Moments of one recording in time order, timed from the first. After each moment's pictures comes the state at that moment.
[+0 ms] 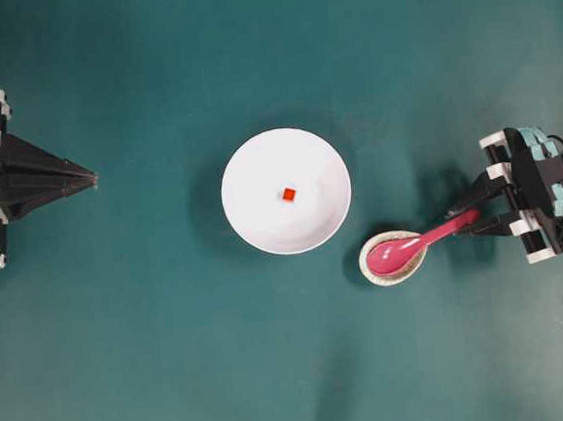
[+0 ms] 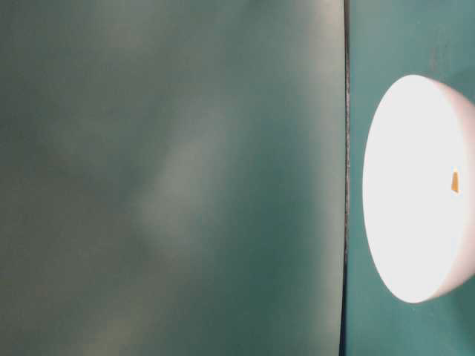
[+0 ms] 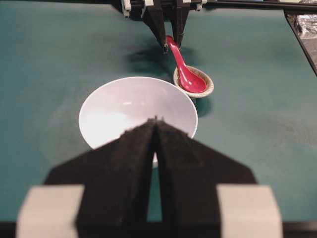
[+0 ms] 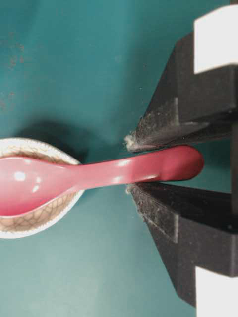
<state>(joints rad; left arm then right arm) -0.01 -0.98 1.17 0.02 -0.07 -0.05 -0.06 -0.25 1.40 -0.46 -0.60 0.26</state>
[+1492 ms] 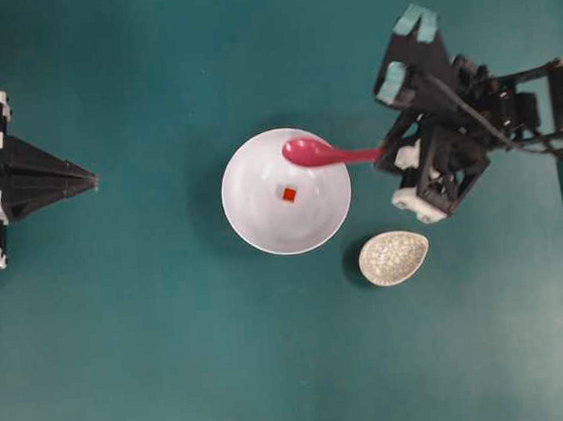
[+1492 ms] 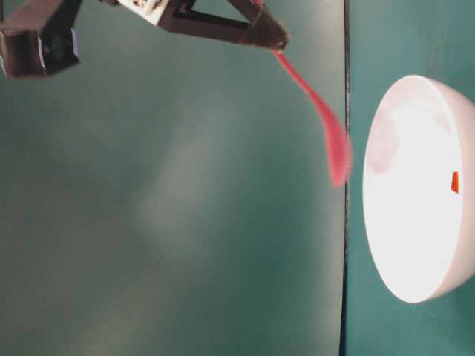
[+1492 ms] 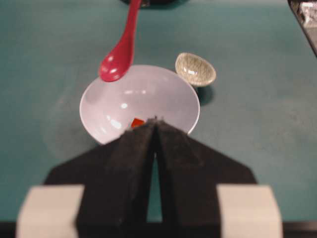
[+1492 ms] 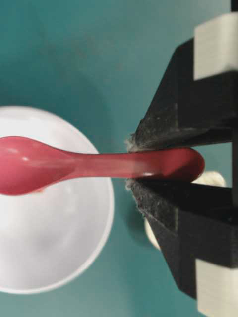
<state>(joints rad) -0.01 -0.98 1.17 0.02 -0.04 -0.04 -0.02 -0.29 0.61 -0.09 0.63 0.56</state>
